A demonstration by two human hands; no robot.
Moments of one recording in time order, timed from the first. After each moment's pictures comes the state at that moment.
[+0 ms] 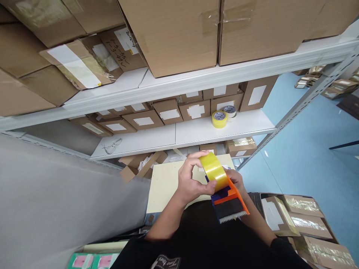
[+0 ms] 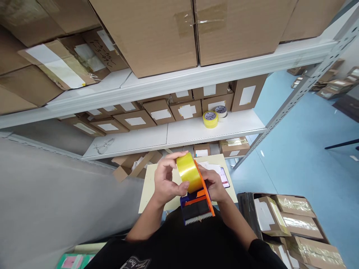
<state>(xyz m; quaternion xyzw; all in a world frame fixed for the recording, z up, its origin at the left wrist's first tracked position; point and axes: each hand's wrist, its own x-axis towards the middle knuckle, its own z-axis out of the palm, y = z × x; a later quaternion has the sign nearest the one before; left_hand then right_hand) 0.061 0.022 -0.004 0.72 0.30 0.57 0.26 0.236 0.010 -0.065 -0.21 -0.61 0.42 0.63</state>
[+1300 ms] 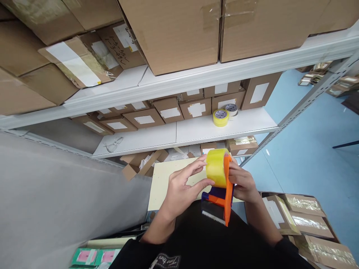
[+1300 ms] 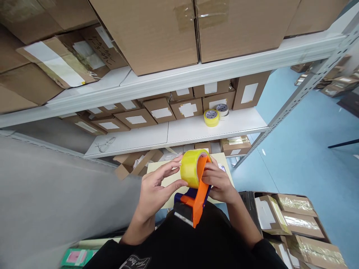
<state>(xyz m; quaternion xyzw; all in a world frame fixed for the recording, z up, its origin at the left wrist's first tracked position) 0.042 -0.009 0.032 0.73 0.40 0.47 0.29 0.265 0.011 -0.060 -0.22 -0.75 0.20 0.59</state>
